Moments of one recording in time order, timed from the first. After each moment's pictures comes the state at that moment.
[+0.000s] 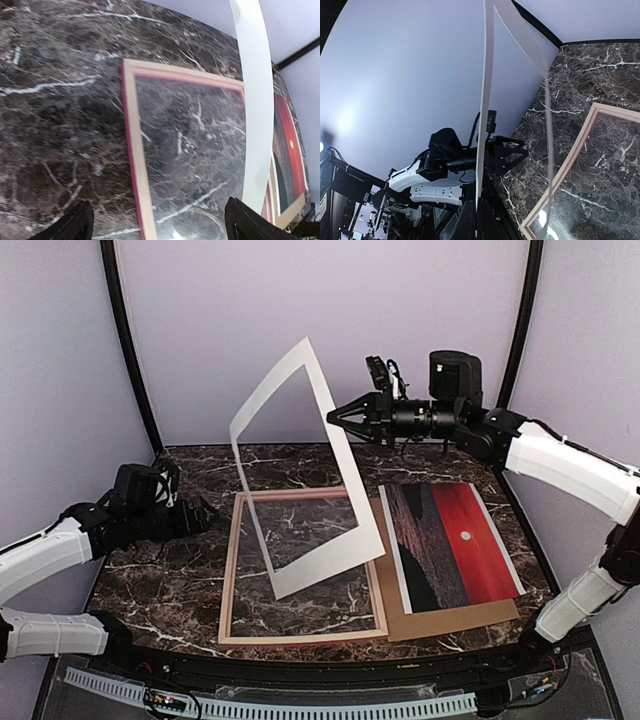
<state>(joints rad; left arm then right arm) -0.45 0.98 0.64 -0.33 0.05 -0.59 0.75 1.49 1.44 -0.10 -0.59 0.87</state>
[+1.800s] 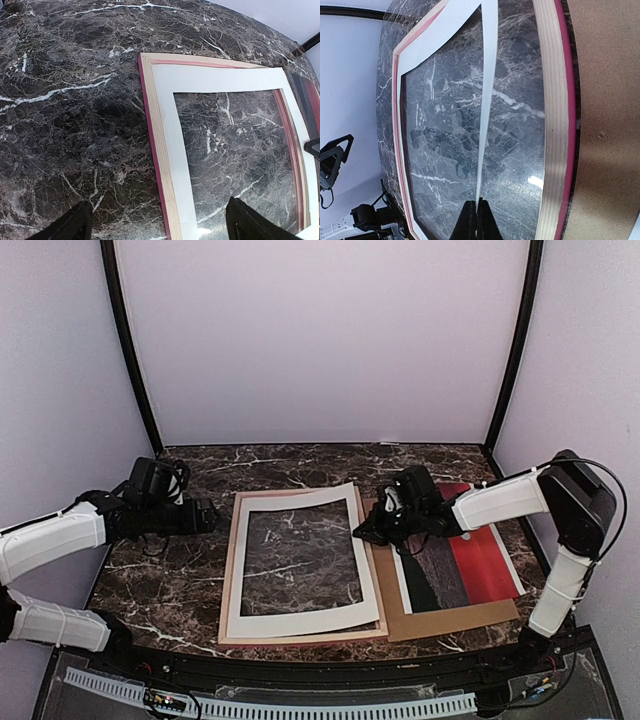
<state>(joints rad) -0.43 1.12 0.71 -0.38 -0.05 -0.46 0.68 1.77 0.93 0.12 -0.37 0.93</state>
